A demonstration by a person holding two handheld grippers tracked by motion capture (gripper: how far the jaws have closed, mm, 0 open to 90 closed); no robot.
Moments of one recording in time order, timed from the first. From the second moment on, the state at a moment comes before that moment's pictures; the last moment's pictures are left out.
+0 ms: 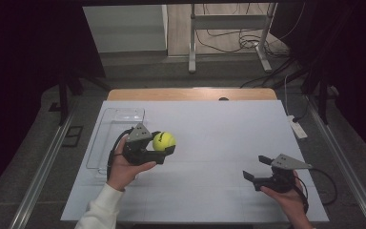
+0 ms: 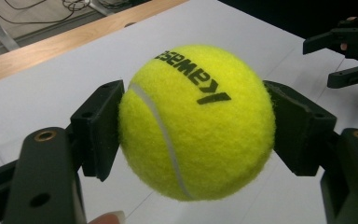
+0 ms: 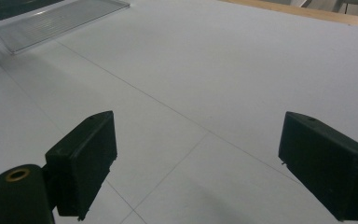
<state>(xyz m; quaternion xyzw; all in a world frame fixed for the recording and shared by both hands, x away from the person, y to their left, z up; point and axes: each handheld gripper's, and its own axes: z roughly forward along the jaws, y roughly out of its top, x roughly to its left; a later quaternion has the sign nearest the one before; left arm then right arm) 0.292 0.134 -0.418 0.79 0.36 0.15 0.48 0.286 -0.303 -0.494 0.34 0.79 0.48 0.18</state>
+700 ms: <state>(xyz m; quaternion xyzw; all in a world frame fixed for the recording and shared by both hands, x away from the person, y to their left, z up) 0.304 0.145 -0.411 0.78 0.37 0.16 0.48 0.286 -0.303 -0.495 0.34 0.79 0.48 0.18</state>
